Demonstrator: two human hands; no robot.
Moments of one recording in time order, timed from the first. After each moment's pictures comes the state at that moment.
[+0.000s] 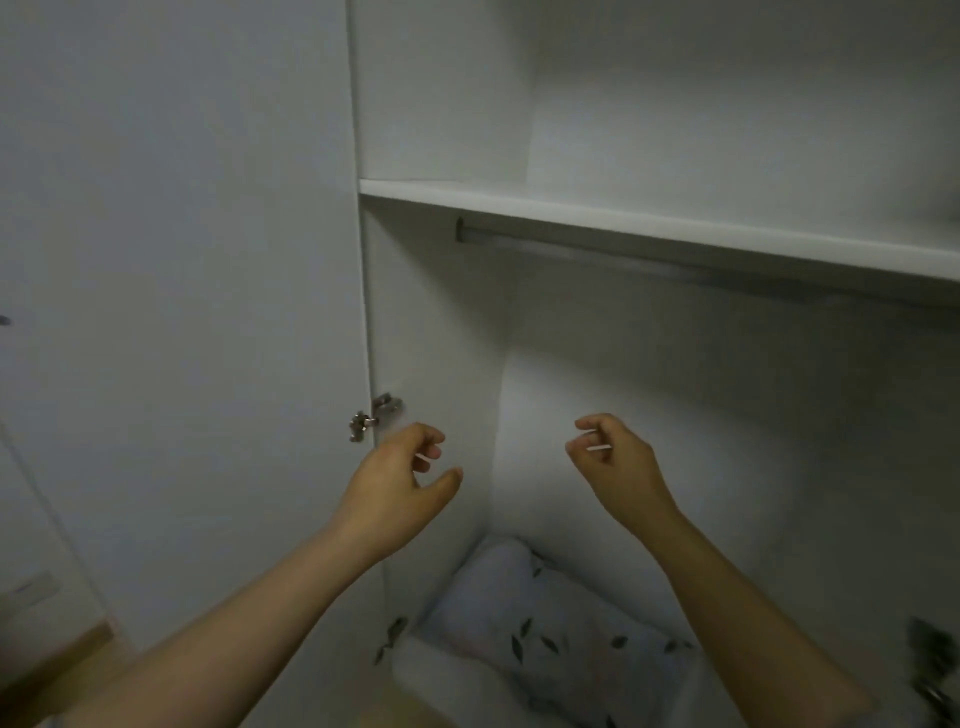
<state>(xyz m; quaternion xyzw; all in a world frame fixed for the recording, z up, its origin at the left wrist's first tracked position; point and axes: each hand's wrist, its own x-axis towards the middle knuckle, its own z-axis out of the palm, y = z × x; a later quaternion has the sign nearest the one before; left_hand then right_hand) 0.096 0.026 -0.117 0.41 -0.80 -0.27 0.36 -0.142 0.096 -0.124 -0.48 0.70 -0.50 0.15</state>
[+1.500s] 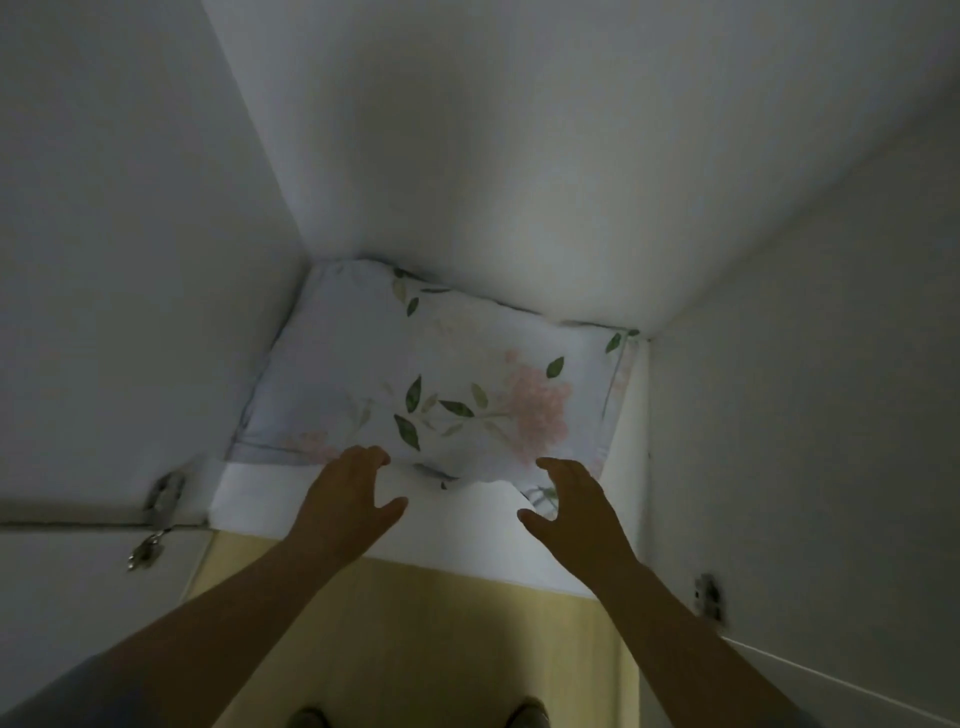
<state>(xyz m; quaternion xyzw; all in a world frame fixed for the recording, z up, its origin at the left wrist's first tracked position) -0.150 -0.158 -0.778 0.35 -0.88 -0.31 -0.08 -0.319 0.039 -0.771 -0.31 0.89 -0.18 0.30</state>
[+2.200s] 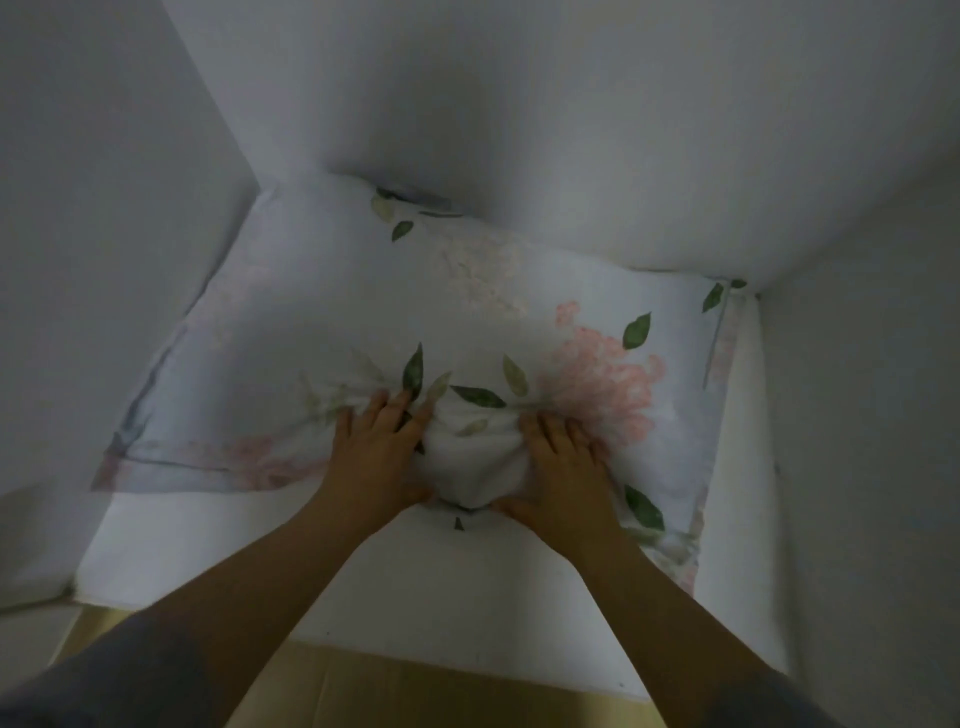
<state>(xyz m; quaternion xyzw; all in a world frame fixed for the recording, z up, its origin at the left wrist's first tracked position) -0.237 -0.218 -1.043 0.25 -0.95 -0.13 -0.13 -0.374 -0.038 -1.049 -0.40 0.90 -0.06 0.18</state>
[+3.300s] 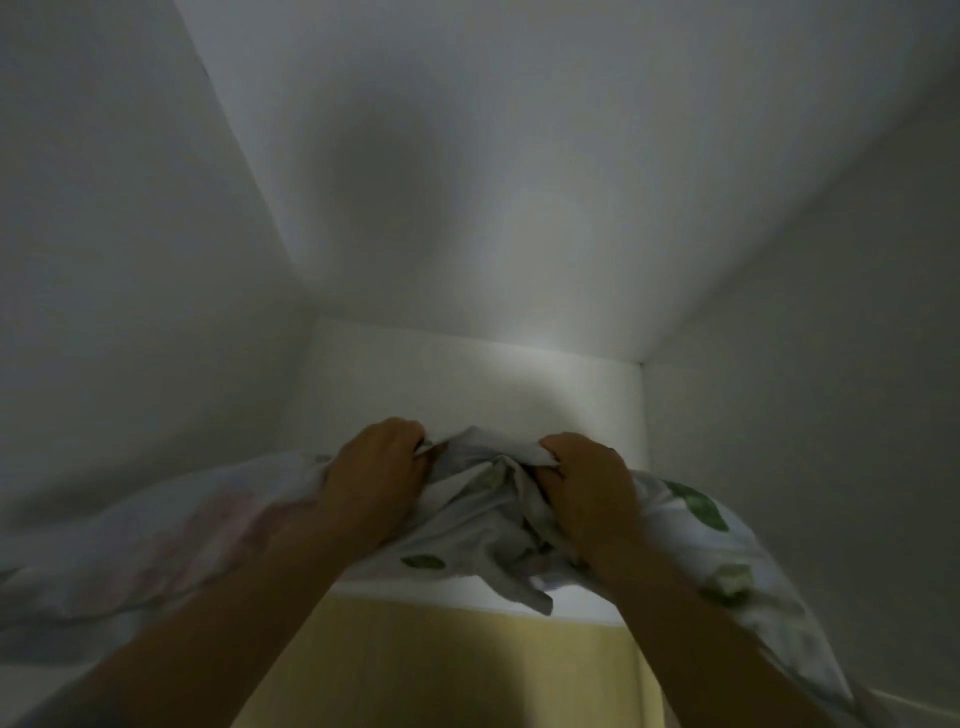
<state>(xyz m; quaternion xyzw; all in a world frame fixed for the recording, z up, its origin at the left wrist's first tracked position) -0.201 -0.195 -0.709 0.23 -0.94 -0.25 0.05 -0.338 -0.018 -0.698 -0.37 0.90 -0.17 0.12</state>
